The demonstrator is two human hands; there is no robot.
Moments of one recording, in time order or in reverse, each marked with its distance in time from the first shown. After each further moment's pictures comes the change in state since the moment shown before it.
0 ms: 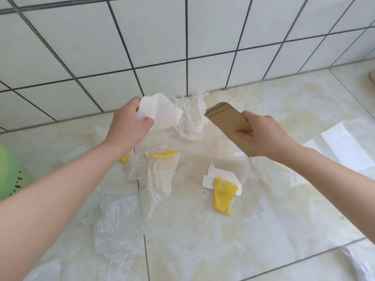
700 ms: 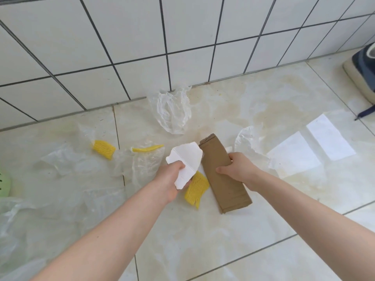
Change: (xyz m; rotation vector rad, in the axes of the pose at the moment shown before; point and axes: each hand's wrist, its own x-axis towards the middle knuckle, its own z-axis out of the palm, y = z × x) left_hand -0.112 0.049 0.106 -0.953 -0.433 -1.060; right_hand -0.057 0.023 0.078 0.699 -0.338 0.625
